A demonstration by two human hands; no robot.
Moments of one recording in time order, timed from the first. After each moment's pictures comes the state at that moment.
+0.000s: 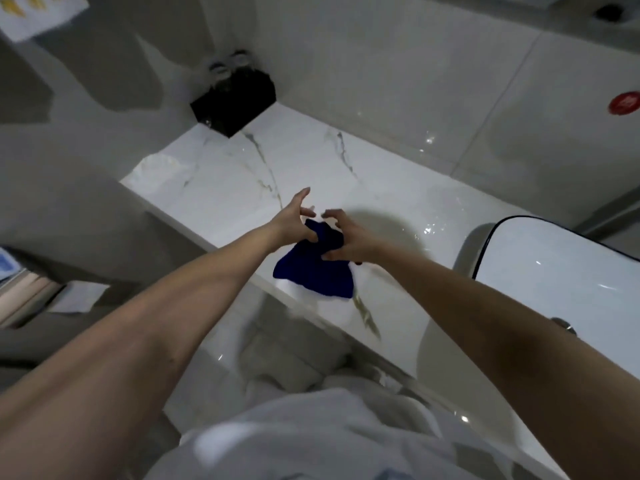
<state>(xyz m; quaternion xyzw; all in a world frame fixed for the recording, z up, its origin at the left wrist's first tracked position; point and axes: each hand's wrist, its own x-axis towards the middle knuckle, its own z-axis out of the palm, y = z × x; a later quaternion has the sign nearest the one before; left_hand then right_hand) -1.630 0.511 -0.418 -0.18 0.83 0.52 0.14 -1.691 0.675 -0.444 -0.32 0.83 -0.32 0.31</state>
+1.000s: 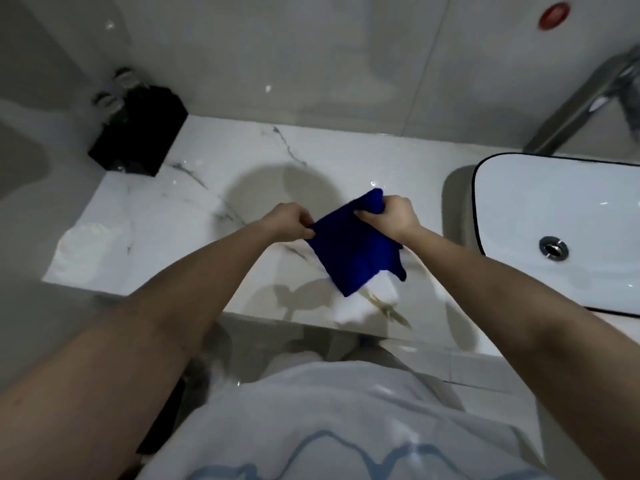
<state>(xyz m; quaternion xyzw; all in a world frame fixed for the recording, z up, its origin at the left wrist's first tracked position) -1.734 0.484 -0.447 0.07 0.94 0.22 0.26 -1.726 0.710 -0.451 0.07 0.92 -0.36 0.15</state>
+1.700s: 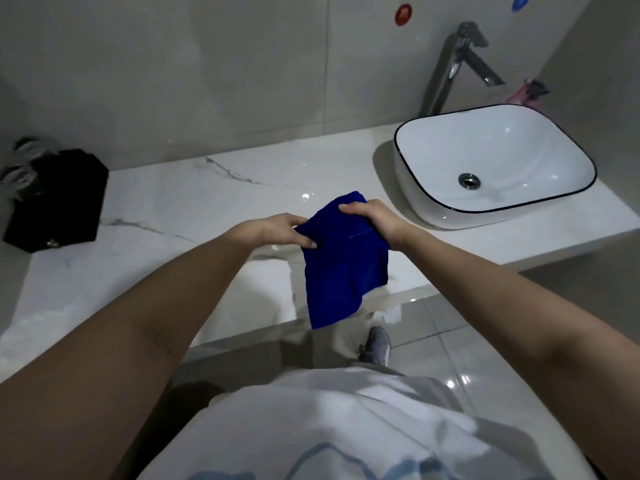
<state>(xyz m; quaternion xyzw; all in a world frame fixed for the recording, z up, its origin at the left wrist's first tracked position) -1.713 0.481 -0.426 0.26 0.80 0.30 0.46 -1.607 0.679 -0.402 0.19 0.70 -0.67 0.15</state>
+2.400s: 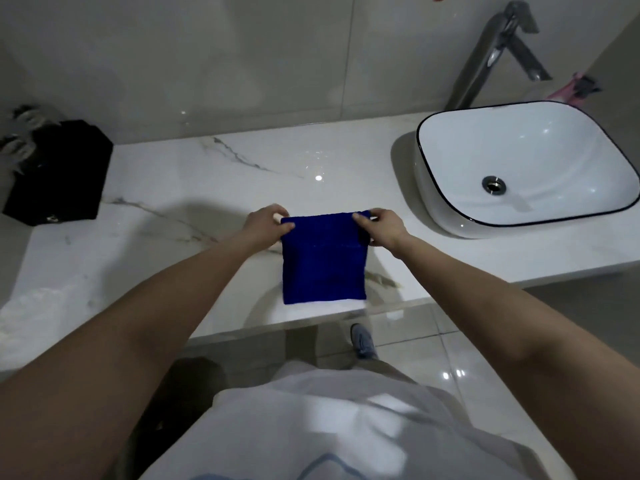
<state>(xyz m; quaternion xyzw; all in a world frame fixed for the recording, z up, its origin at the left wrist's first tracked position) -1.727 0.470 -0.463 0.05 0.89 0.36 0.27 -1.649 0.703 -0.472 0.30 0.77 -0.54 0.12</state>
